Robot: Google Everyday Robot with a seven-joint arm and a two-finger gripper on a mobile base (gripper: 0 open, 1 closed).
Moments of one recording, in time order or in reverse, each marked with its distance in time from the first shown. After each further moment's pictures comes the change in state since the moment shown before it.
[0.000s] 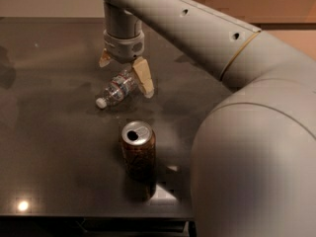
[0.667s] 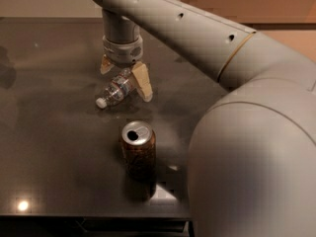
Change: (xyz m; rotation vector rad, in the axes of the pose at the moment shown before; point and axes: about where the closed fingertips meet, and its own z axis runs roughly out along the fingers) arm -0.005 0.003 0.011 -0.032 -0.001 -0.008
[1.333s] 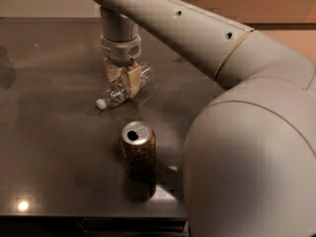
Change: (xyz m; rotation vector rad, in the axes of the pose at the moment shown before) arm -0.004 -0.003 -0.002 -0.002 -0.014 0.008
